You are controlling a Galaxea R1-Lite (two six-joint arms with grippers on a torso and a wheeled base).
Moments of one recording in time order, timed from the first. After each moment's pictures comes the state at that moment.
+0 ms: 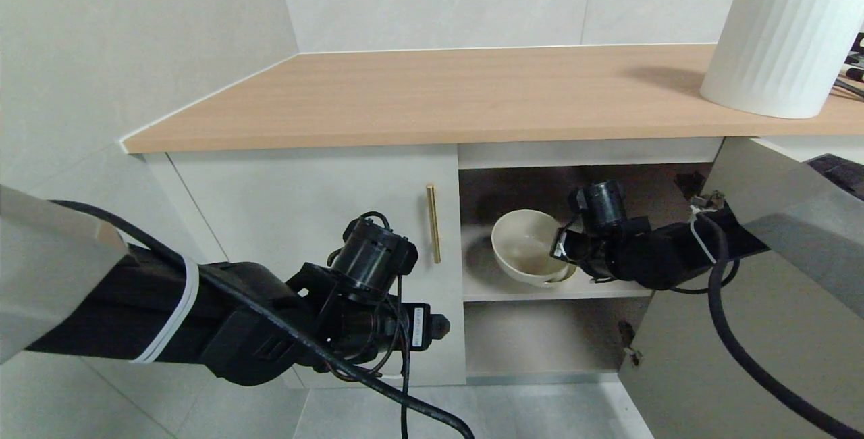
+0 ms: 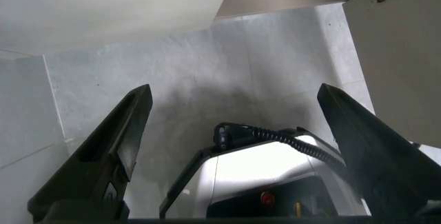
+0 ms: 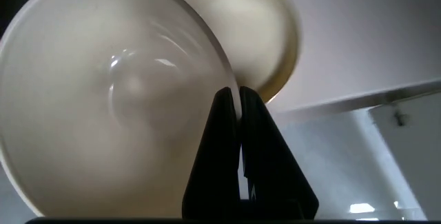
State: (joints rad) left arm -0.65 1.92 -0.96 -0.09 0.17 -0.48; right arm 0.42 2.23 -1.34 -0.29 -0.32 0.58
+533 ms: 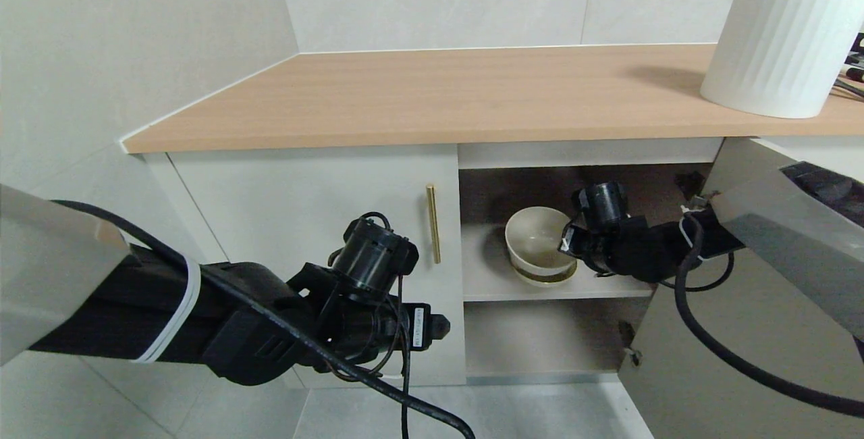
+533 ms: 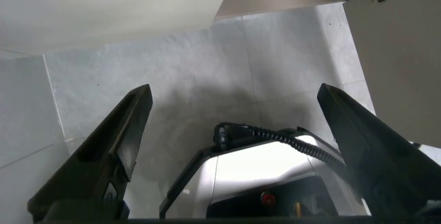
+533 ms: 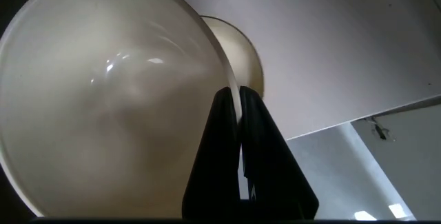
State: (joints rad) left arm -0.65 1.92 -0.96 -0.09 0.17 -0.48; right arm 0.37 2.31 -1.43 -0.28 -0.37 0.60
